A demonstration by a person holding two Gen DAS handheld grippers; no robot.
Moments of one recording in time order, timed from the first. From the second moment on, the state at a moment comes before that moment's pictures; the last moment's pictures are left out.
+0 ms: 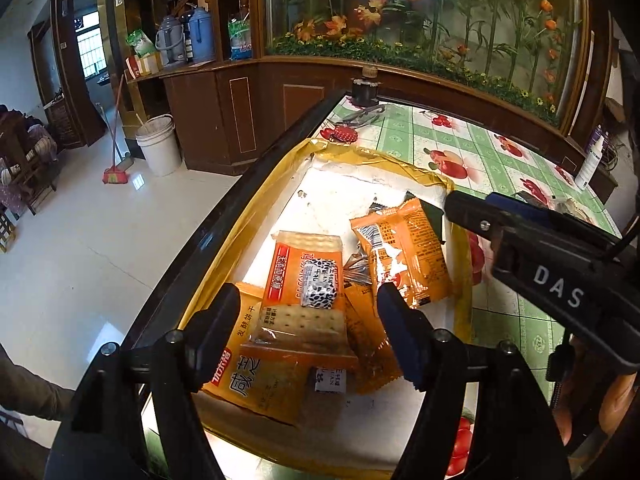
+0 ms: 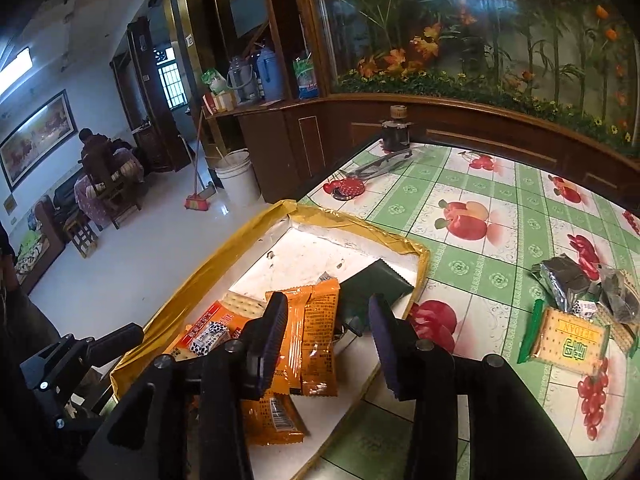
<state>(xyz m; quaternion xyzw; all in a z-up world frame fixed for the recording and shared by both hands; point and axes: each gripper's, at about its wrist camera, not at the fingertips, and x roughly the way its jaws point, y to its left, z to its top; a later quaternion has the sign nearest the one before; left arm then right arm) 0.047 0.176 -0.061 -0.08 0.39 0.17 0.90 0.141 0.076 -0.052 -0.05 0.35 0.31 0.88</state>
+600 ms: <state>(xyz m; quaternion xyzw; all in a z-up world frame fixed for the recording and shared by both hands) 0.046 0.118 -0.036 -0.04 0.36 0.14 0.92 0.122 -0.046 -0.026 -0.02 0.32 0.24 0.92</state>
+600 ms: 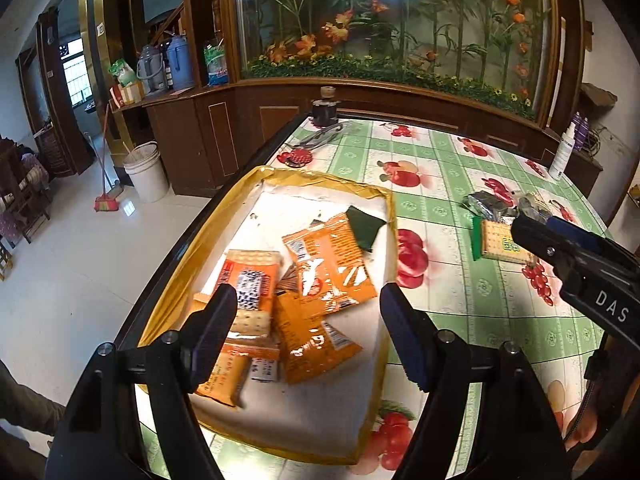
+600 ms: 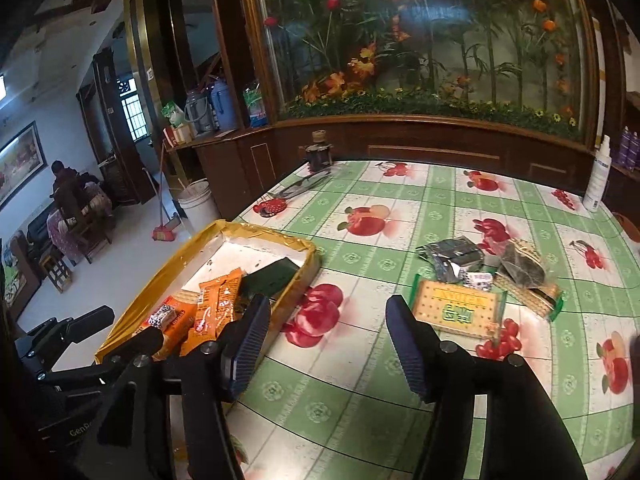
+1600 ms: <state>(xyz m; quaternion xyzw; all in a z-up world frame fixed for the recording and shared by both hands) 0.081 0.013 -0.036 0.01 0.38 0.07 0.92 0.128 -0.193 -0.041 0.03 0.34 0.13 0.93</state>
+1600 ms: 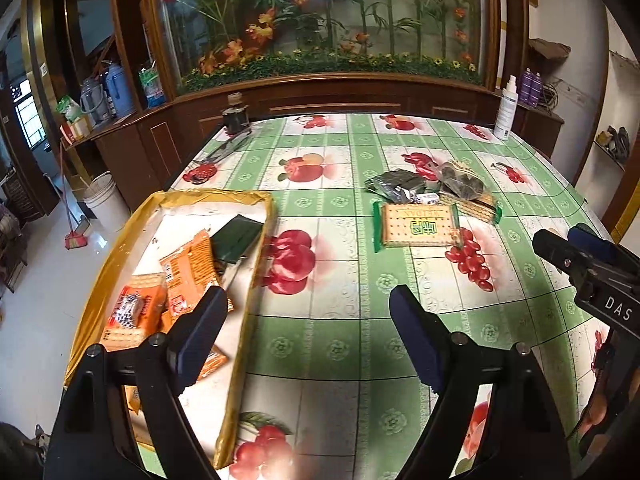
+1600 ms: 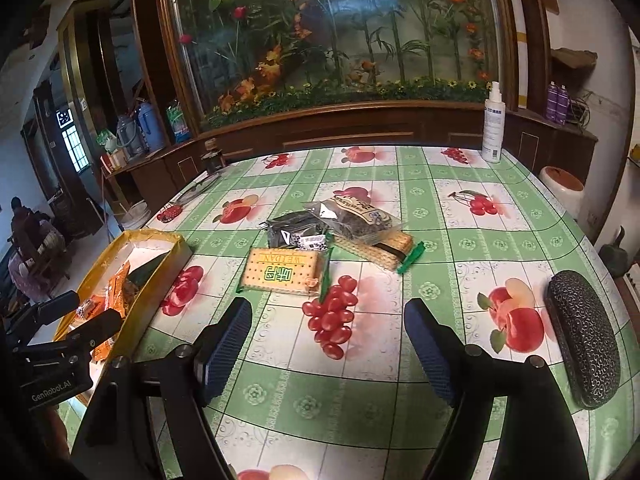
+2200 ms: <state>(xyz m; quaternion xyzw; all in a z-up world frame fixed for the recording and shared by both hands) 0.122 -0.018 -0.056 0.03 0.40 0.01 0.92 0.164 -0.217 -0.060 0.03 0.36 0.12 0.92</state>
